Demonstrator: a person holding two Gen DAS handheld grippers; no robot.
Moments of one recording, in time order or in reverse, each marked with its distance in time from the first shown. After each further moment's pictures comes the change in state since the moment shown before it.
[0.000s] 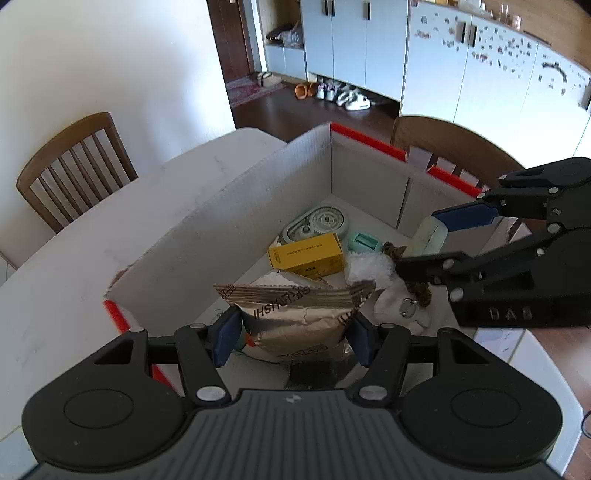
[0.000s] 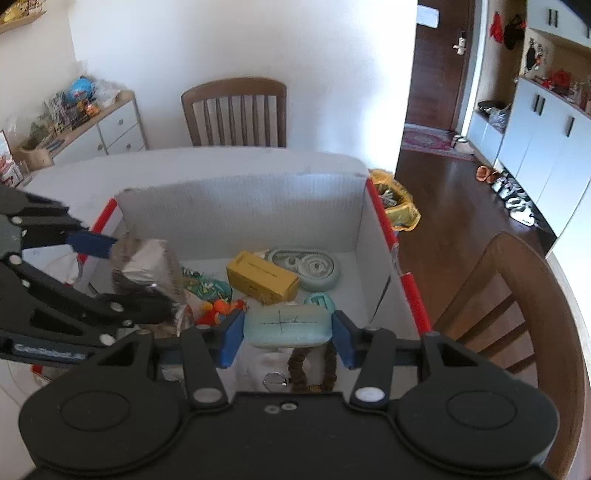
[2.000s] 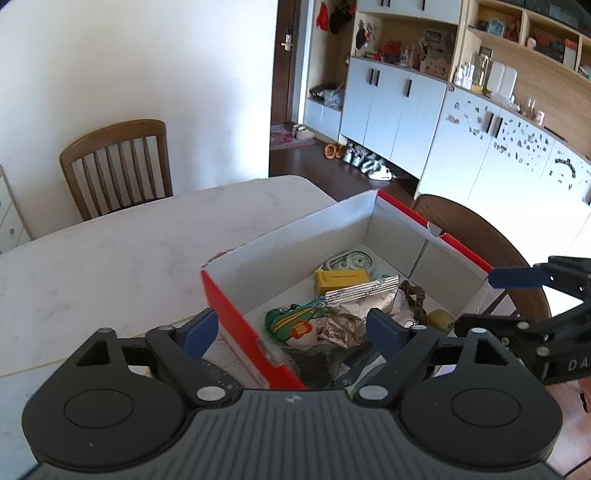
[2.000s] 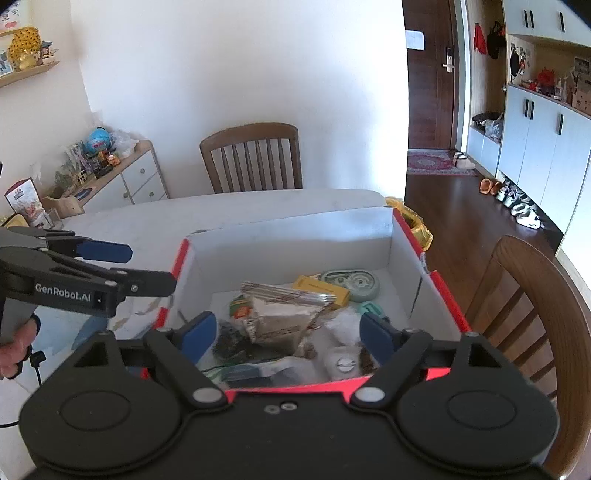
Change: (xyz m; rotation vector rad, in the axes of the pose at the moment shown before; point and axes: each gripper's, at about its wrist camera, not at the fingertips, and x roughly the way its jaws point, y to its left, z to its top) left arm -0.092 0.066 -0.053 -0.234 -0.207 -0.022; right arm -0.080 0.048 -0.014 0.103 -0.148 0.042
